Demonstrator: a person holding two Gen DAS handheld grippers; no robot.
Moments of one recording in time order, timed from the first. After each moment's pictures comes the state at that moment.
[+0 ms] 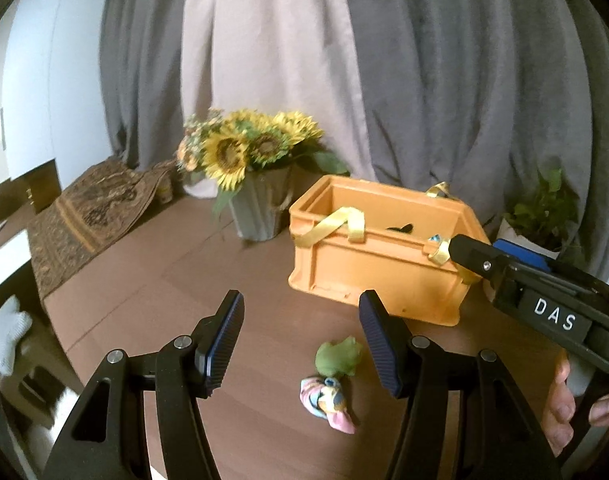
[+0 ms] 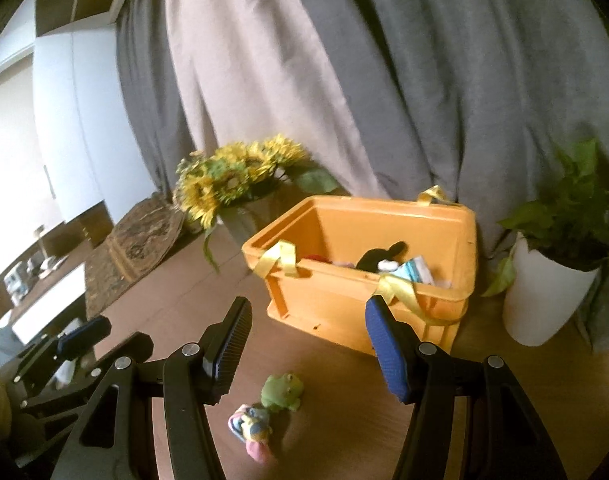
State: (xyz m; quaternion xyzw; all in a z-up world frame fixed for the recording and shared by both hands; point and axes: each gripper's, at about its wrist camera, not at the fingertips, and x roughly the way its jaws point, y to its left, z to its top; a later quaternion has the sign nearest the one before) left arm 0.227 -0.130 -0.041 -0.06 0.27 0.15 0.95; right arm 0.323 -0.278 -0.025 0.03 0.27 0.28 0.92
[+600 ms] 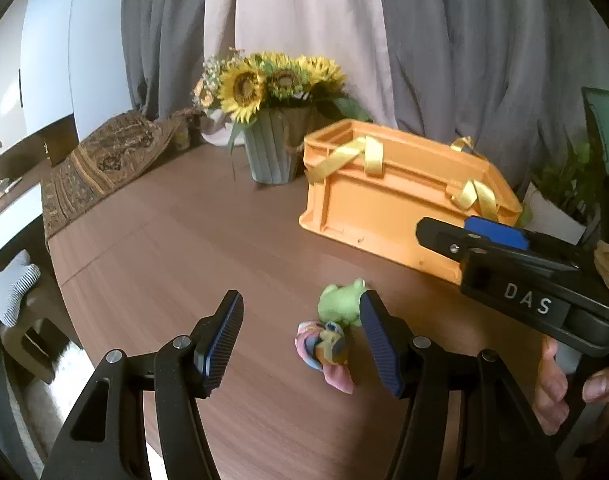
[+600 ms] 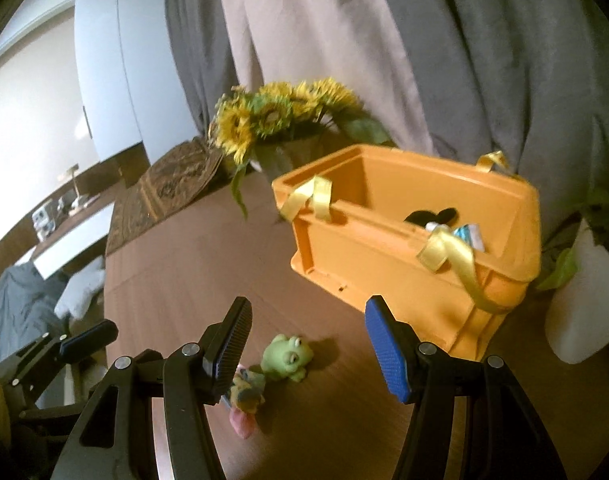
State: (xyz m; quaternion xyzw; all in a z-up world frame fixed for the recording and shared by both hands) left arm 0.233 -0.143 -0.098 -0.09 0.32 0.19 0.92; right arm 0.346 -0.254 -0.079 -0.04 0.31 0.37 0.87
